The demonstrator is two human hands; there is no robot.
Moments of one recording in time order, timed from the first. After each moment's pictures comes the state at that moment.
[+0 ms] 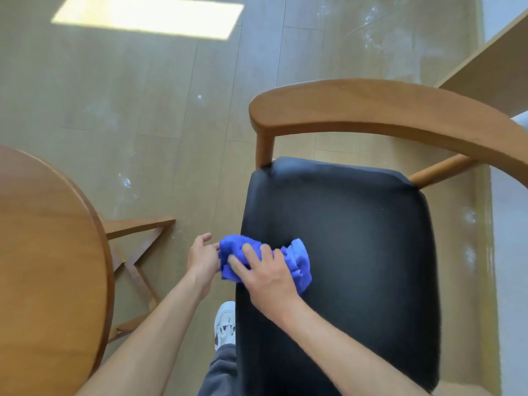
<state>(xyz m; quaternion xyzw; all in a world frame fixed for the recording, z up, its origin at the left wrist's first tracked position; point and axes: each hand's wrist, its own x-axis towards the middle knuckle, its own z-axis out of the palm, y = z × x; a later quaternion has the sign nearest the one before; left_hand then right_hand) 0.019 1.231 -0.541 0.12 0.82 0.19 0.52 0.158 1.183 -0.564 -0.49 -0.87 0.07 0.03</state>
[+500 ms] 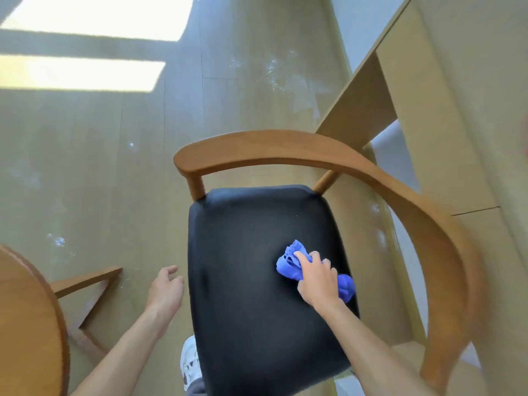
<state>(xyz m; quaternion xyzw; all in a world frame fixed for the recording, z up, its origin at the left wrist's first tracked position) 0.036 1.216 -0.484 0.31 0.78 0.07 0.54 0.327 1.165 -0.465 -0.79 -0.56 0.22 -0.16</state>
